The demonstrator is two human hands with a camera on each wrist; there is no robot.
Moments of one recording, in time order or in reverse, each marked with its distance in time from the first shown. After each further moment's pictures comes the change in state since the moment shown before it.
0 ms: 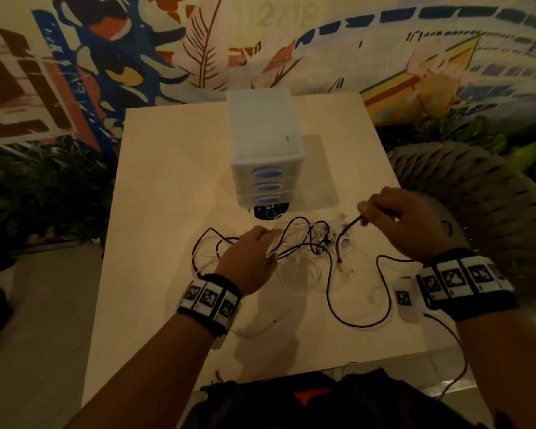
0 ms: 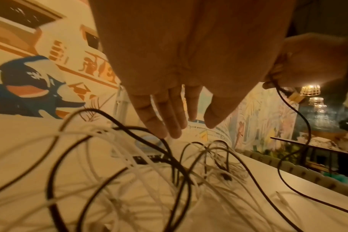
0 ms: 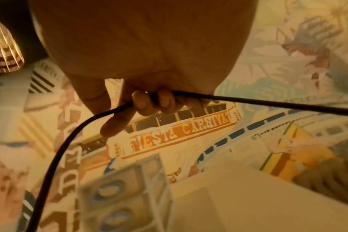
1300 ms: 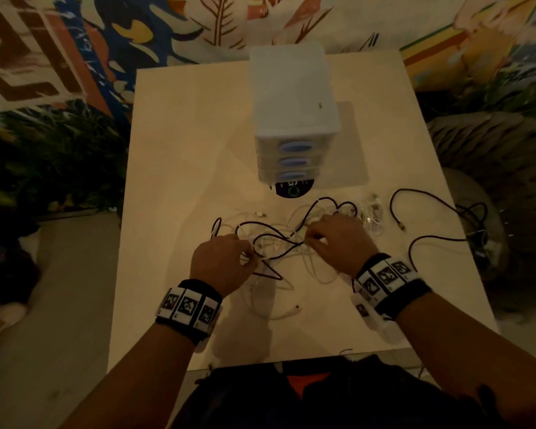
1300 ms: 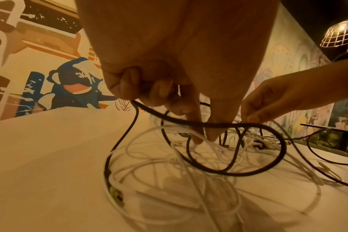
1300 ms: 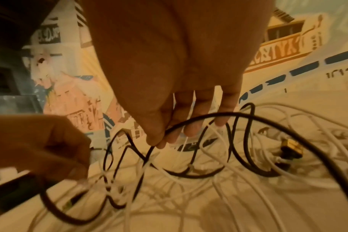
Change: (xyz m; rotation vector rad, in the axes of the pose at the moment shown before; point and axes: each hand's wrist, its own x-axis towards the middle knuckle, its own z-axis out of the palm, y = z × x) left_hand -0.049 -0.067 -0.001 0.287 0.027 -0.242; right_hand 0.011 -0.026 0.157 -0.256 -0.383 0.014
